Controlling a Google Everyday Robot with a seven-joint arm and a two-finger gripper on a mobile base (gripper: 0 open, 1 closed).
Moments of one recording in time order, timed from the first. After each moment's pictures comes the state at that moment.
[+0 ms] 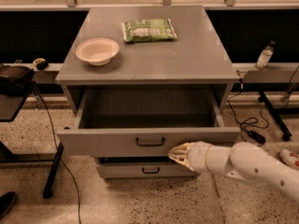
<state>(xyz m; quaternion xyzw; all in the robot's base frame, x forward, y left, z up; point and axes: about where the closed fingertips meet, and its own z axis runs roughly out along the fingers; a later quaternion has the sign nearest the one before) 0.521 -0.102 0.591 -0.59 0.65 0.09 0.47</state>
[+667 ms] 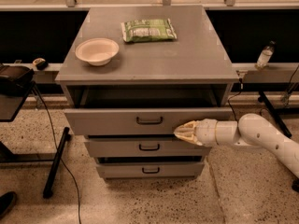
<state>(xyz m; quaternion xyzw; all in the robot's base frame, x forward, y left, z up) 0.602 -0.125 0.606 -0.59 0.61 0.19 0.49</state>
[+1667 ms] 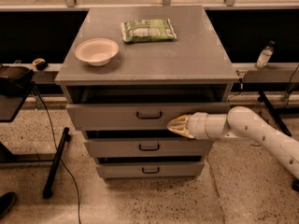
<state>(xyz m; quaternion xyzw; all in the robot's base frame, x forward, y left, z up) 0.634 -0.108 0.608 -0.59 0.61 0.17 0.50</state>
